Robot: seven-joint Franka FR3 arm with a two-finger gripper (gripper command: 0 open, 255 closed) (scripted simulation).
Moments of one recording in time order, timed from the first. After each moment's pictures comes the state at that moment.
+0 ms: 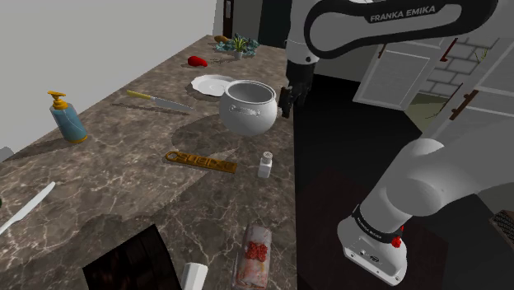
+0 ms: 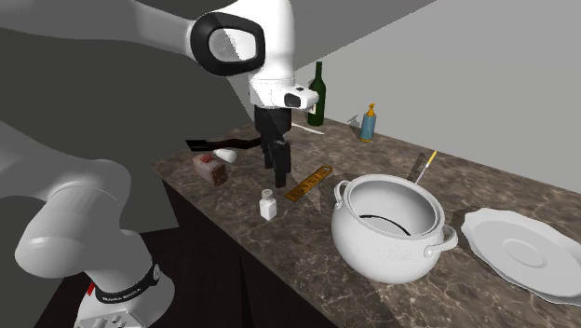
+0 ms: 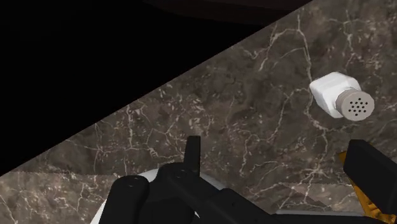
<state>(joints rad) 0.05 -0.56 0.10 -2.46 -0.08 1.85 0.04</state>
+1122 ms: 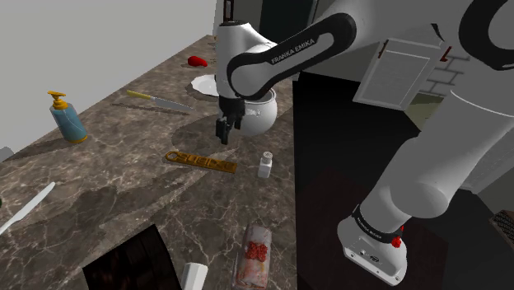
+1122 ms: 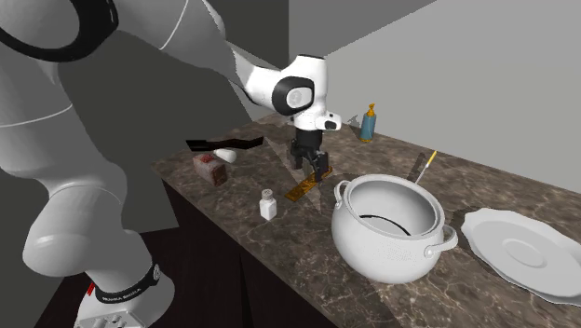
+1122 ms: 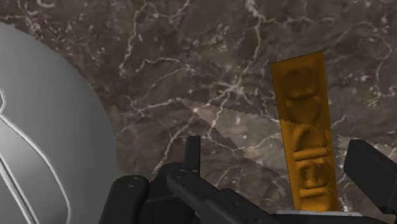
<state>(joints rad) 0.15 0.01 0.21 -2.22 -0.07 2.20 0.02</state>
